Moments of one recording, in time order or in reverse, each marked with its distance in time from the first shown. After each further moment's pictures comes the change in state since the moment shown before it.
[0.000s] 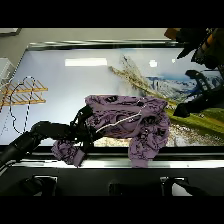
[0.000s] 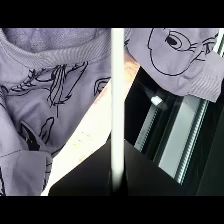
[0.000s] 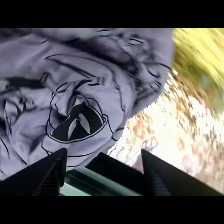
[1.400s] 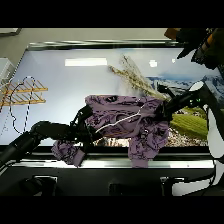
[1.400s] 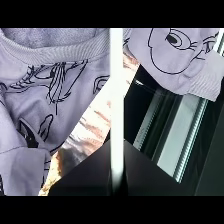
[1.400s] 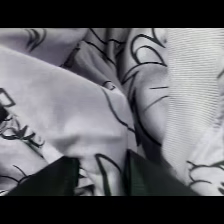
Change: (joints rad) left arm 0.000 0.000 -0.001 0.009 0.007 -0.008; right arm 0.050 -0.401 -0.002 0.339 -0.002 -0.801
